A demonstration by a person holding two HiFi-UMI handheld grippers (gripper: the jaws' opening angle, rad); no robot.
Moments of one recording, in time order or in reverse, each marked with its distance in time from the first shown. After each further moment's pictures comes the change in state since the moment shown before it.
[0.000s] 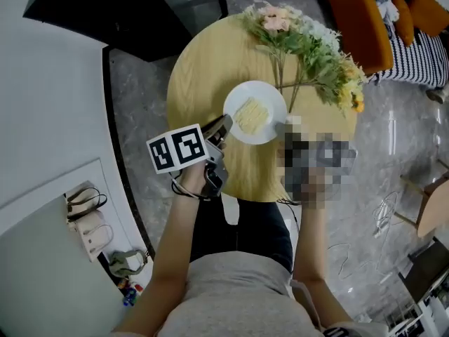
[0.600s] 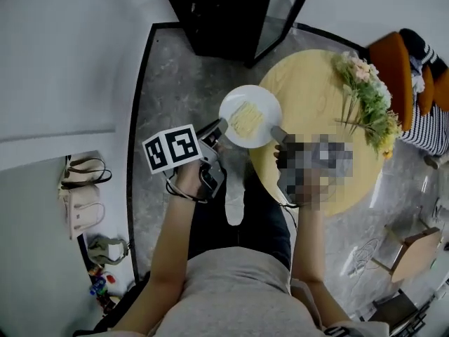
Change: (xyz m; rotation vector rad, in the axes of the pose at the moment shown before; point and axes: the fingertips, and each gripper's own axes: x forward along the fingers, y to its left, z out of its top) left arm -0.194 0.139 0.068 -0.191 -0.259 -0.012; right arm 0.134 0.151 -0.136 -0.205 0.196 0.058
